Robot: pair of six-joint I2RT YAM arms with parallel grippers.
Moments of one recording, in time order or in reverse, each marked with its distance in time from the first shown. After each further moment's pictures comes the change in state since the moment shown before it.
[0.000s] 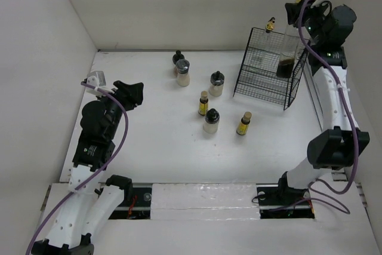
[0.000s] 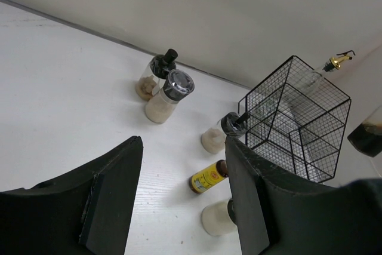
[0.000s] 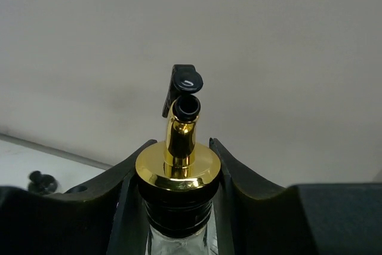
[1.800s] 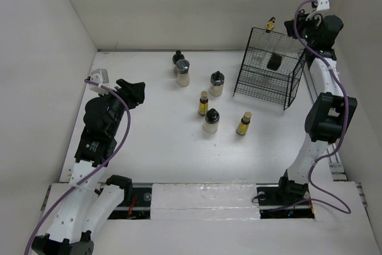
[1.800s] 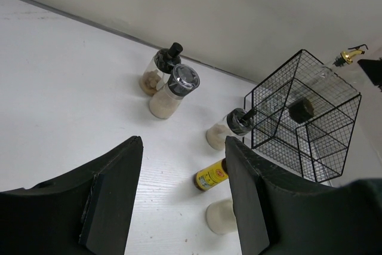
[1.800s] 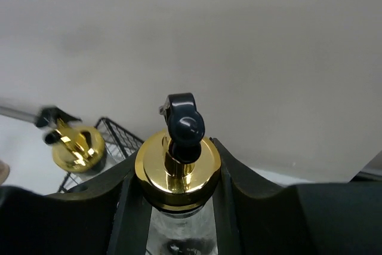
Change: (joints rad) left arm 0.000 0.039 0.000 0.007 0.000 0.008; right arm -0.154 0.402 0.111 0.088 -0.168 -0.013
